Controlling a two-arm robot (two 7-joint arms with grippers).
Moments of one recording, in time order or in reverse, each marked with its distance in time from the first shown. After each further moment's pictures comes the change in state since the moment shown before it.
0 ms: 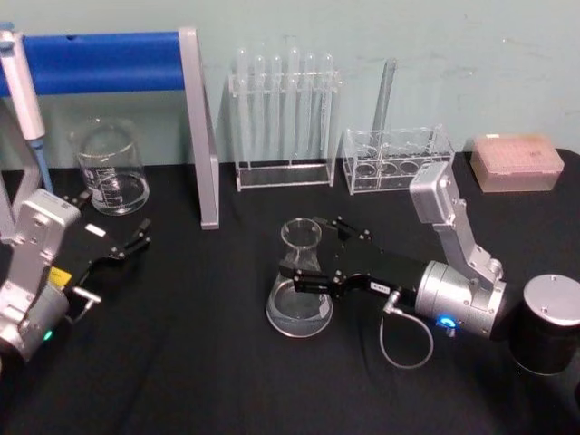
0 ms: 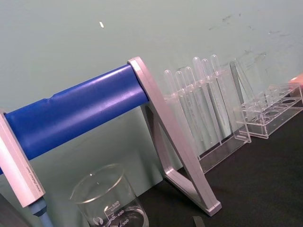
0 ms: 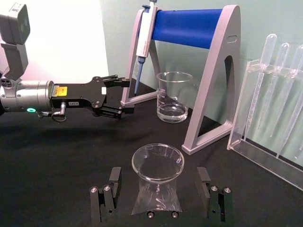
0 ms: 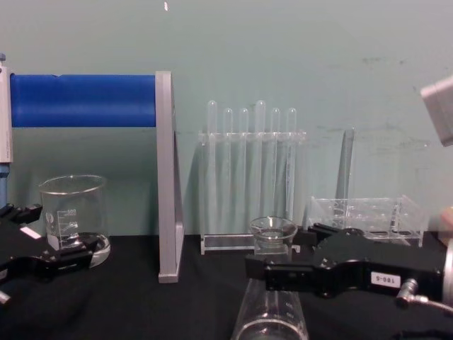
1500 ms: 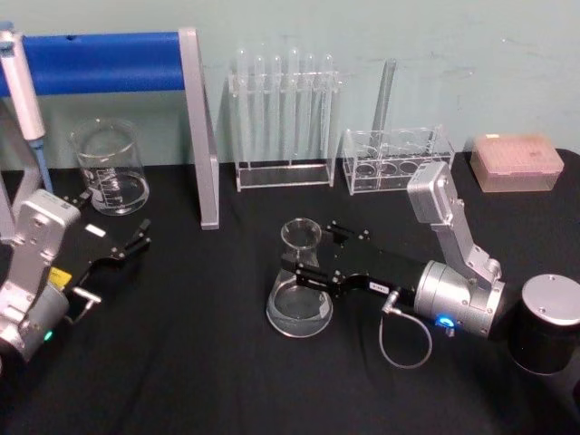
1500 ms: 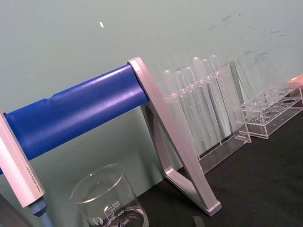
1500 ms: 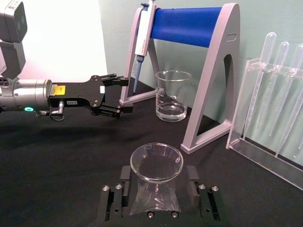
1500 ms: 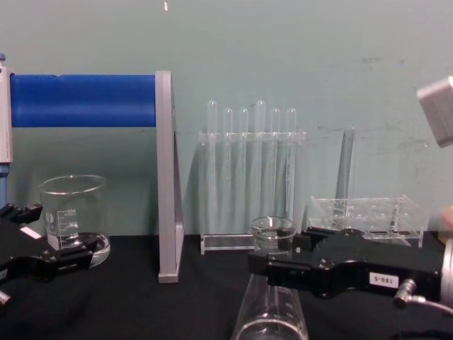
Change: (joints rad) left arm 0.000 0.000 0.000 0.000 0.000 0.000 0.000; right arm 0.003 -0.003 -0.002 0.002 -0.005 0.004 -0.007
